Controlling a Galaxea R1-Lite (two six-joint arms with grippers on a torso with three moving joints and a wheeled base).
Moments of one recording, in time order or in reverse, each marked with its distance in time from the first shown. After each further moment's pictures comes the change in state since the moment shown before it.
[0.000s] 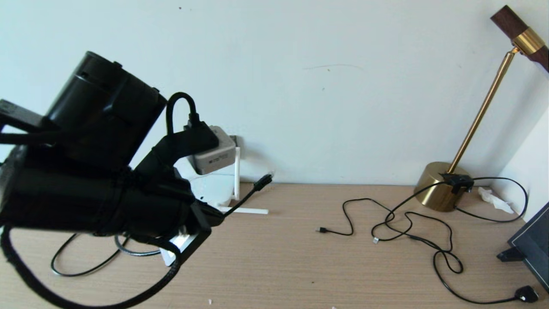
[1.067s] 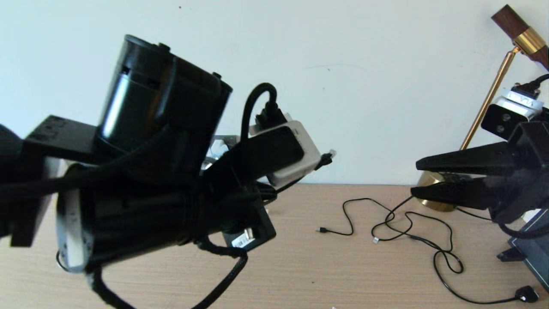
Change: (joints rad) left arm -0.238 0.075 0.024 -0.345 0.254 0.249; right arm 0.262 1.099 -0.687 0.042 0.733 0.669
